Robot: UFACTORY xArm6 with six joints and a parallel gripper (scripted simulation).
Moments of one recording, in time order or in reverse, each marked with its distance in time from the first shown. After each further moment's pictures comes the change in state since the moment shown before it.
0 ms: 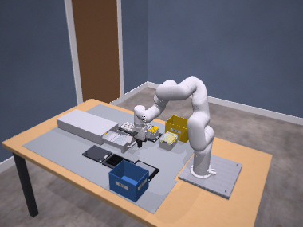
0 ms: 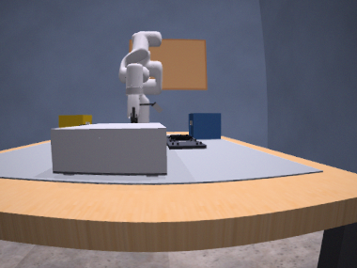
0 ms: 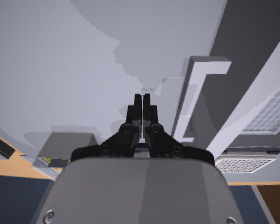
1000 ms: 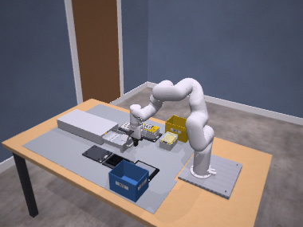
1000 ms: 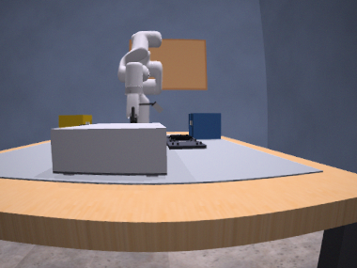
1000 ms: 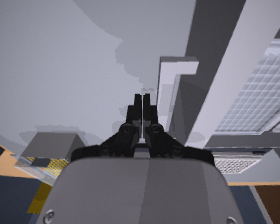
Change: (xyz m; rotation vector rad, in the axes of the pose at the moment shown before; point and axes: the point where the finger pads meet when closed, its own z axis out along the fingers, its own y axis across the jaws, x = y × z) arm 0.000 0.032 0.001 0.000 0.000 0.000
